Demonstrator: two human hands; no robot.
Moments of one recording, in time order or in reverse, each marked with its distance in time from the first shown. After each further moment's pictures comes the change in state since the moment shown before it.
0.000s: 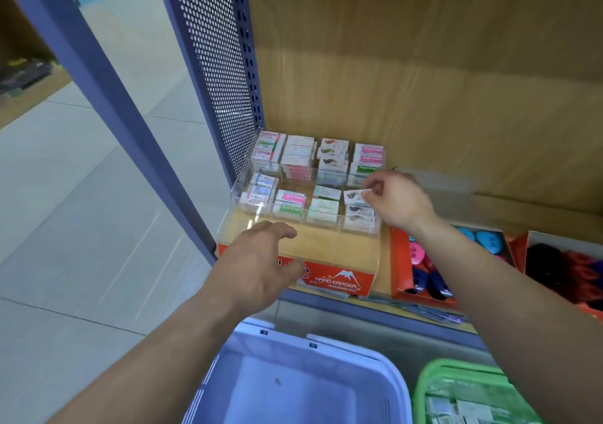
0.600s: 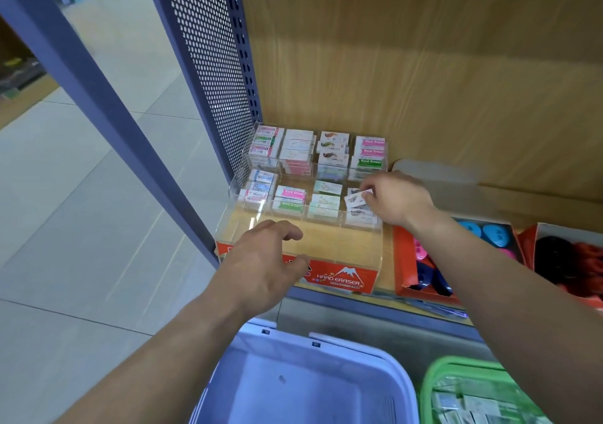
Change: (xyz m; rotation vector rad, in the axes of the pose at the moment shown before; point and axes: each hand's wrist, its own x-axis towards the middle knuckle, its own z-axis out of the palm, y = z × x) left_hand 0.006 0.002 0.009 -0.053 0.005 0.001; right_hand 0.010 0.006 0.010 -0.359 -0.148 -0.063
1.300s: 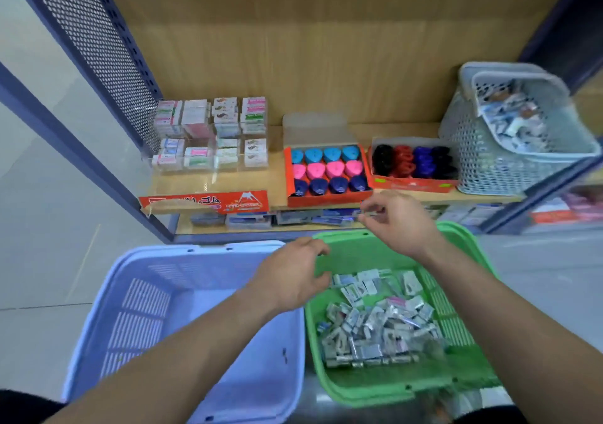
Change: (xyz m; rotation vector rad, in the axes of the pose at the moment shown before) left_hand -0.142 0.117 0.135 0.205 -0.377 0.413; right_hand -0.315 0.094 -0.019 0.338 0.158 0.208
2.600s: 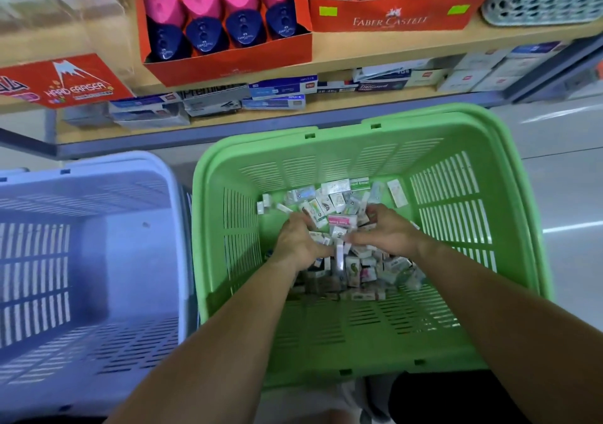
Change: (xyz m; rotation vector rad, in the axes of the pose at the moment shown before) left_hand 0.118 0.019 0.275 -0.606 -0.298 -0.743; right_hand -0.091 0.224 0.179 0.457 -0.673 0.596
